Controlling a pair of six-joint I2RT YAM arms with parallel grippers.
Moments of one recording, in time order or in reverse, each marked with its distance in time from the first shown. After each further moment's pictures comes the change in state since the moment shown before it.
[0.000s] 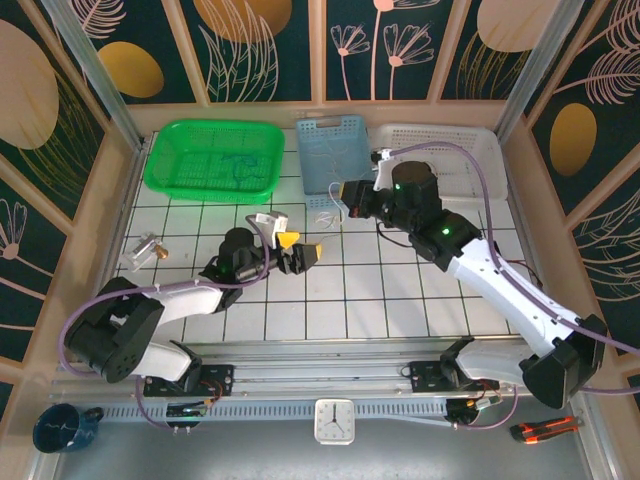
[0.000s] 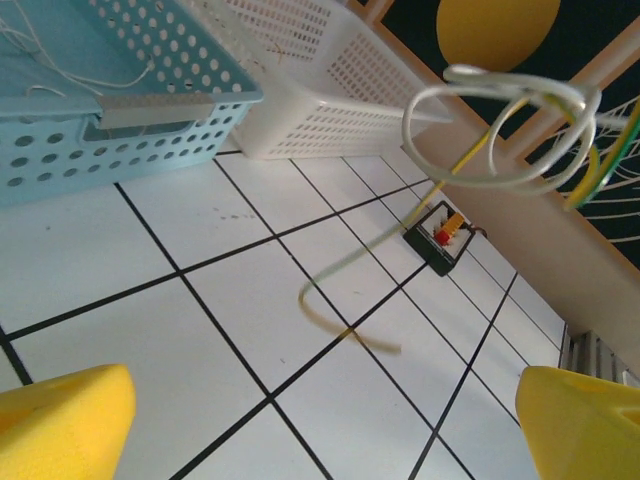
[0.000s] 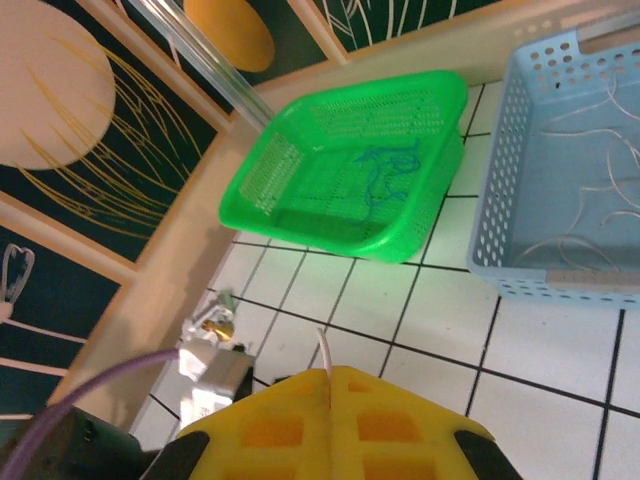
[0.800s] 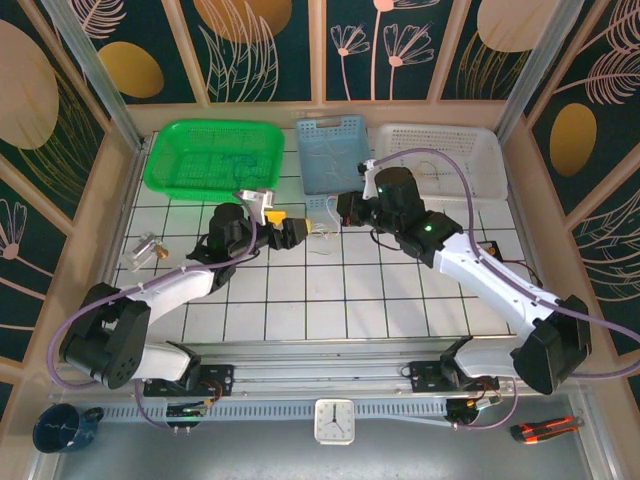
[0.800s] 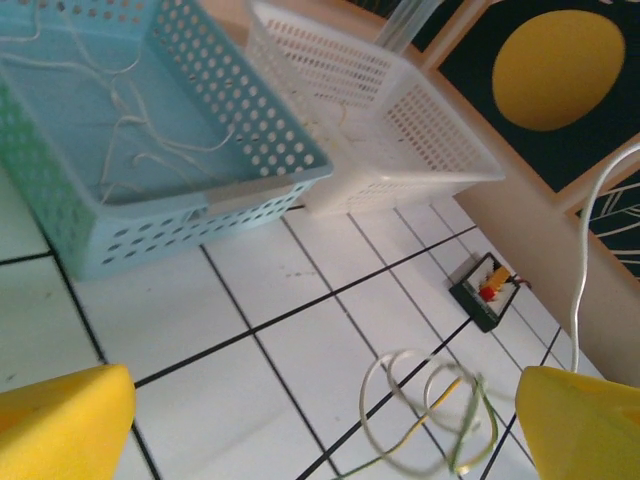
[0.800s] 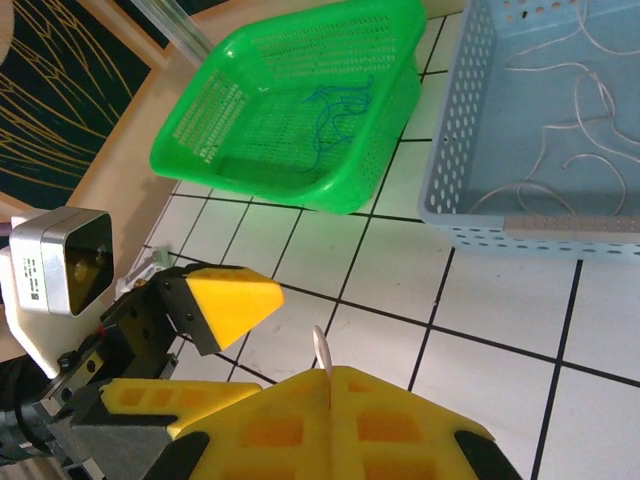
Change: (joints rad) left arm 0.117 -0.045 0.170 -0.249 0.008 0.022; right arm 0.006 0.084 -0.051 -0.010 0.019 -0.063
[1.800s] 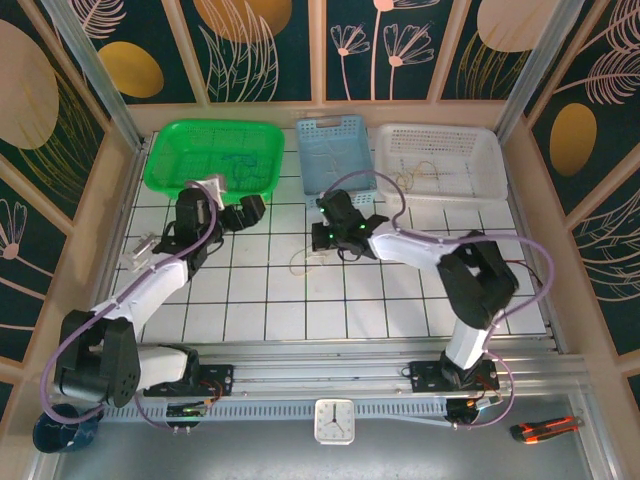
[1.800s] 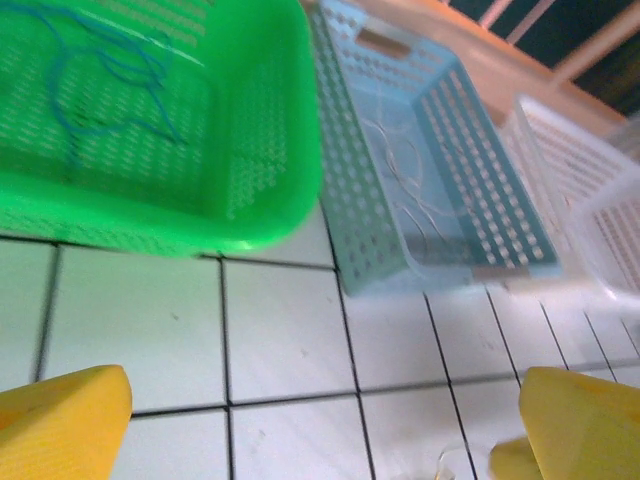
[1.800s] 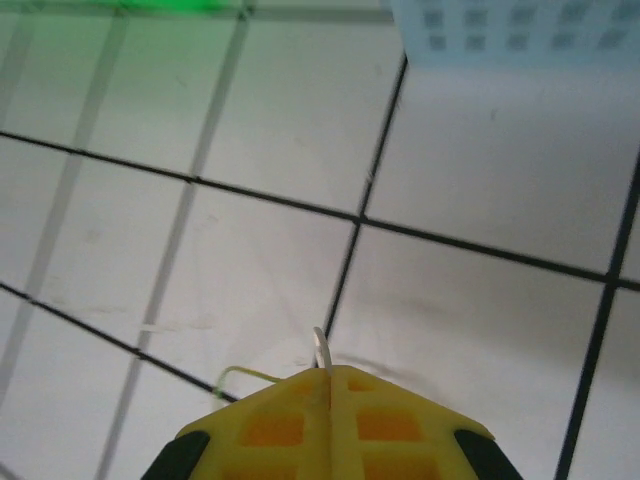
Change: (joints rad) left arm 0.243 -0.117 0.068 -0.380 -0.161 -0.028; right arm 0.109 0.429 0.032 0.055 0.114 -0.007
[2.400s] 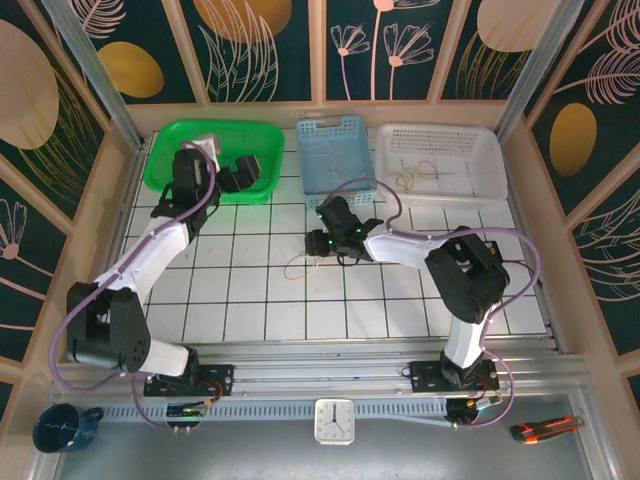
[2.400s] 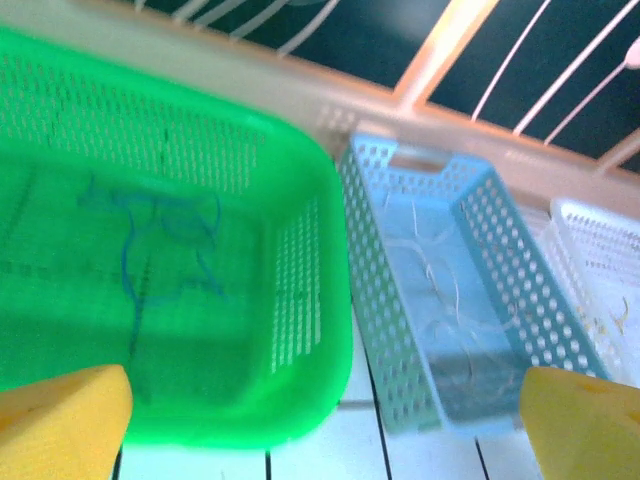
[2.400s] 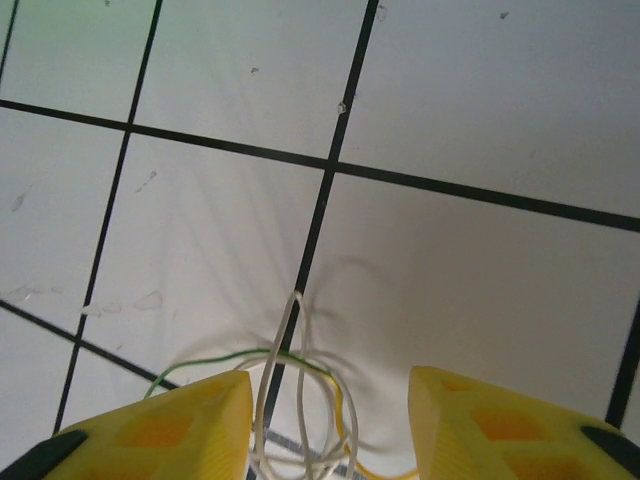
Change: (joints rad) left arm 0.051 0.154 0.303 -0.108 -0.129 0.081; right arm 0.001 0.128 -0.004 0.019 -0.024 0.025
